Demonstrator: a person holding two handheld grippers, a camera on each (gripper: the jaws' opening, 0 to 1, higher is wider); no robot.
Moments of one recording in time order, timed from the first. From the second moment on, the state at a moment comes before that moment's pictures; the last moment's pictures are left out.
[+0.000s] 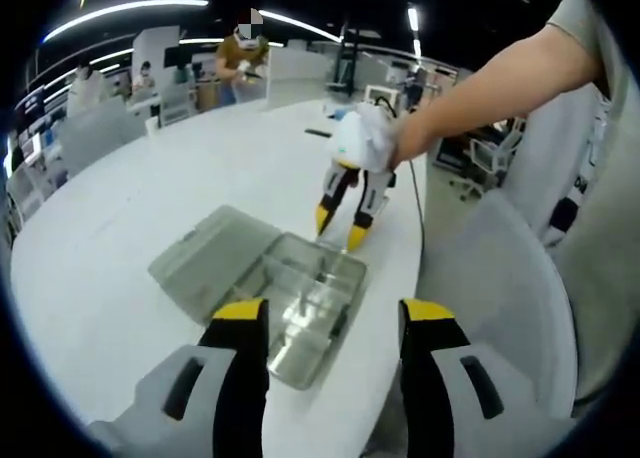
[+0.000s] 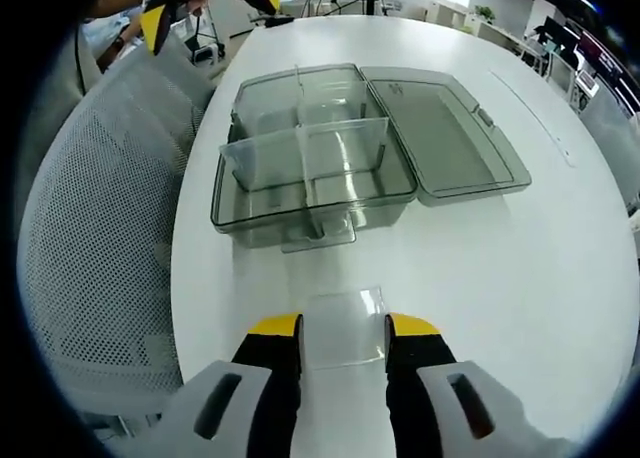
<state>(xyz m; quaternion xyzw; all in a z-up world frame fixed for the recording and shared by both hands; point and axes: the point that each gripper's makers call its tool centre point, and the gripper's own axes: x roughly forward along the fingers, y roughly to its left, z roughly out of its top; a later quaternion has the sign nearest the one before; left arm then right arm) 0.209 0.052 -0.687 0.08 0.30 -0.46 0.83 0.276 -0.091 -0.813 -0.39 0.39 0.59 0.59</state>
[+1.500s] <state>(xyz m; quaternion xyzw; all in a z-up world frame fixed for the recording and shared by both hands) 0.212 0.041 -0.696 0.06 0.31 -0.46 0.83 0.258 -0.077 -0.782 -0.38 0.35 0.58 0.62</state>
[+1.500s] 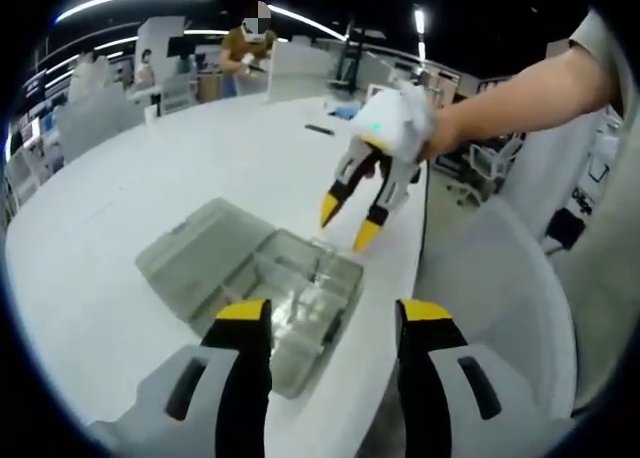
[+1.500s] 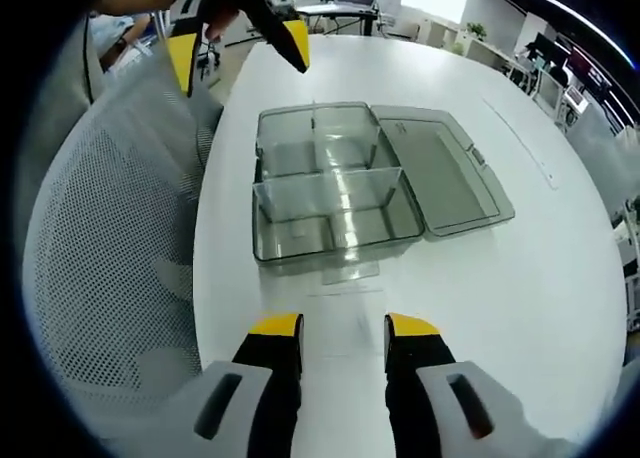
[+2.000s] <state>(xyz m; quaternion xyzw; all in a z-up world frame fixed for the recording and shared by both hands) 0.211 0.037 -0.698 0.05 0.31 -0.46 0.83 0.243 -0.058 -0.758 -0.39 0.31 0.59 0.64</state>
